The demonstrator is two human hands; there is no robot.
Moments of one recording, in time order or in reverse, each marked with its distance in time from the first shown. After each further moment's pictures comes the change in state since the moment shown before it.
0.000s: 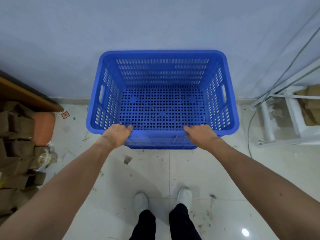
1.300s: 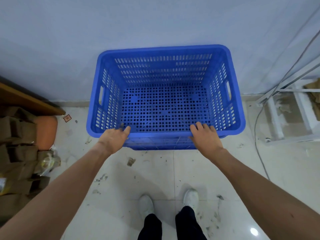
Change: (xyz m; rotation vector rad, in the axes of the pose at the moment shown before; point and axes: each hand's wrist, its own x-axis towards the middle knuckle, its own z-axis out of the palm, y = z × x) left_hand 0.000 -0.006 0.023 -0.022 0.027 -0.068; right_hand -0.005 -0.017 0.033 0.111 0.146 0.205
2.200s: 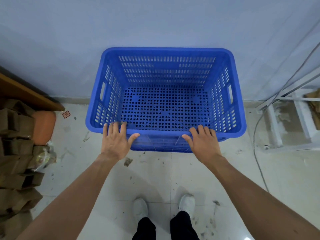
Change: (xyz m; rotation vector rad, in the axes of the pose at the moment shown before) left_hand -0.025 0.041 0.016 -0.420 0.308 -0.367; right_hand -0.016 -0.017 -0.003 0.063 0.116 0.094
